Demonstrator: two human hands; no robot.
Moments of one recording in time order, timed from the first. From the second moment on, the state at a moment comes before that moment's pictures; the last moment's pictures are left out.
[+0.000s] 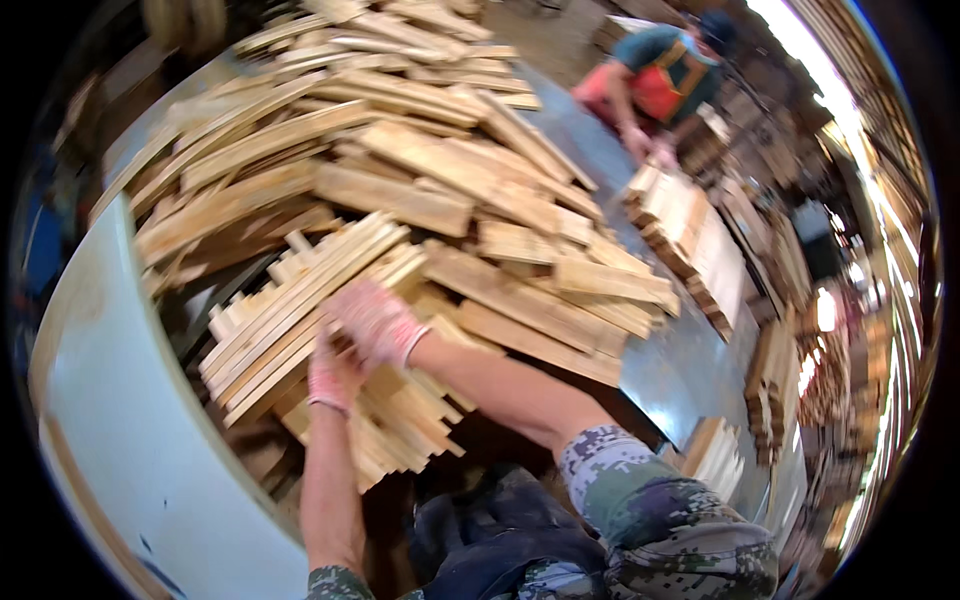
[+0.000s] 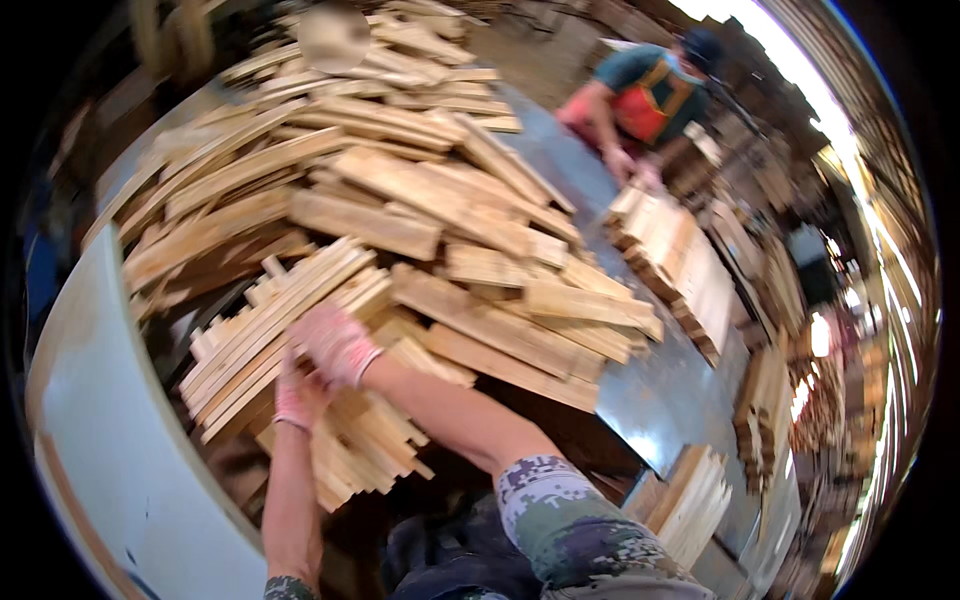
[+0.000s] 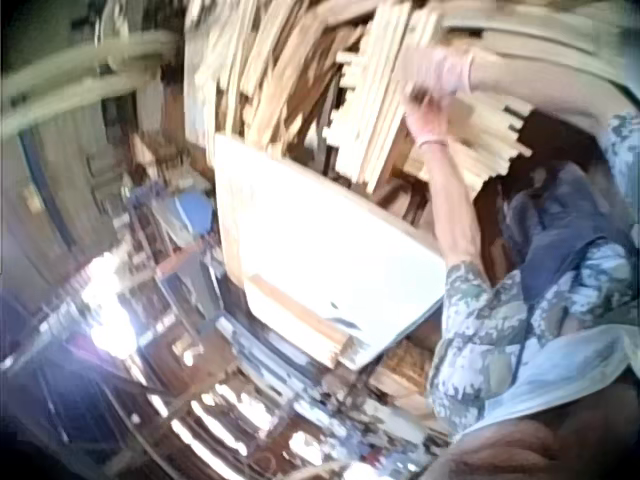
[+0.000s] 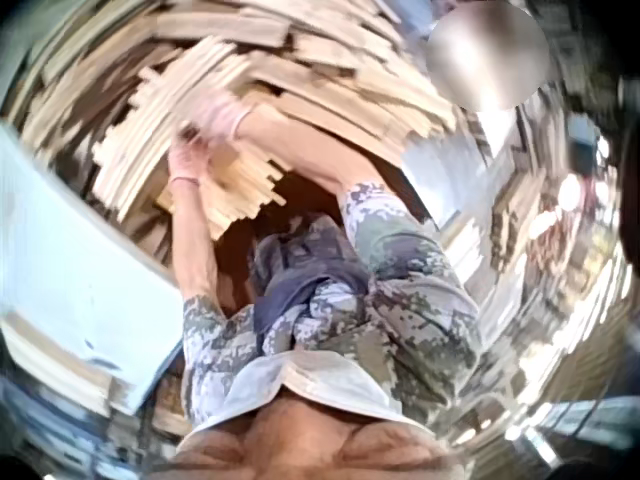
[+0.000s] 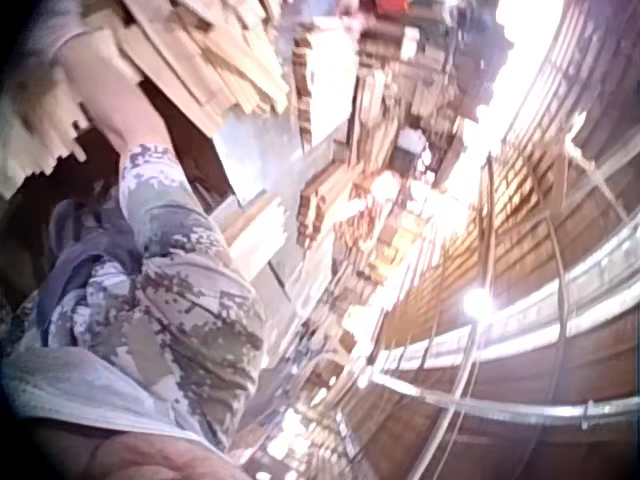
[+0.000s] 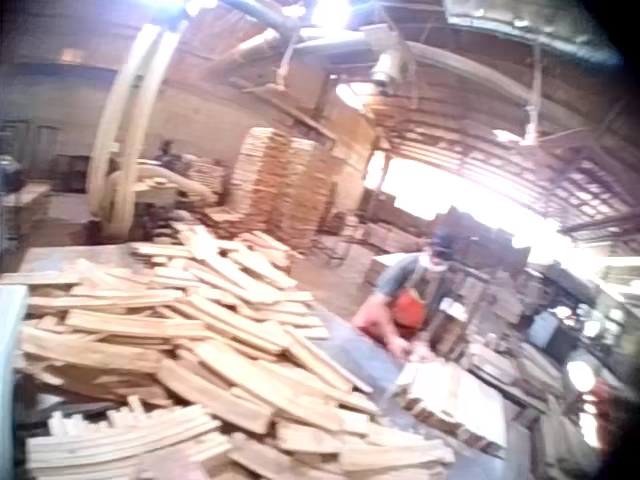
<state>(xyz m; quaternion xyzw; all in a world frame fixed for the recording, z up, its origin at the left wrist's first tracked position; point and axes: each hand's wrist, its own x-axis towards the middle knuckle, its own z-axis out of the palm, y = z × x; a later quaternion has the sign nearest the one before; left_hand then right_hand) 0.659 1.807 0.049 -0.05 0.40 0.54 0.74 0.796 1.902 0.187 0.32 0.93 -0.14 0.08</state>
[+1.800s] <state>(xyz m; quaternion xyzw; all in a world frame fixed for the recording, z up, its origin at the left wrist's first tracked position) 1.817 1.948 -0.020 0.29 0.58 0.38 0.66 2.069 1.730 -0.001 0.86 0.13 -0.17 -0.46</state>
